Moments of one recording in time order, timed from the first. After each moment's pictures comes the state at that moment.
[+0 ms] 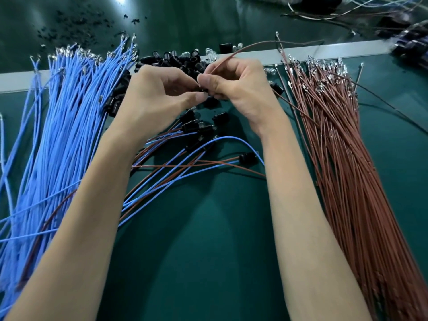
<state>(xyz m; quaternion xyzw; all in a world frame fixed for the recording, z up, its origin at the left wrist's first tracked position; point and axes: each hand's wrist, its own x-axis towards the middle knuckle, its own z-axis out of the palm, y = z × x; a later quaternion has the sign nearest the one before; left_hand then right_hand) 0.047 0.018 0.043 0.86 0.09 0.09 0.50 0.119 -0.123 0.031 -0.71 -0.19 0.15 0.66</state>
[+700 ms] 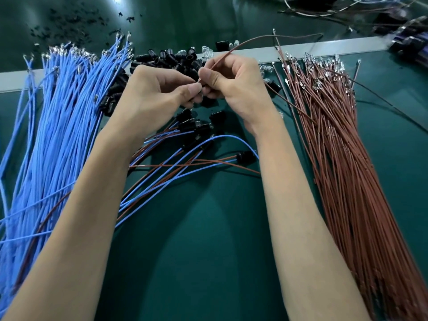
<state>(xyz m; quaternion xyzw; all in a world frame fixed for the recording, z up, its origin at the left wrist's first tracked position) 0.045 0.013 0.045 0.82 0.06 0.07 0.56 0.121 -0.120 0.026 -0.71 -0.17 0.14 0.67</state>
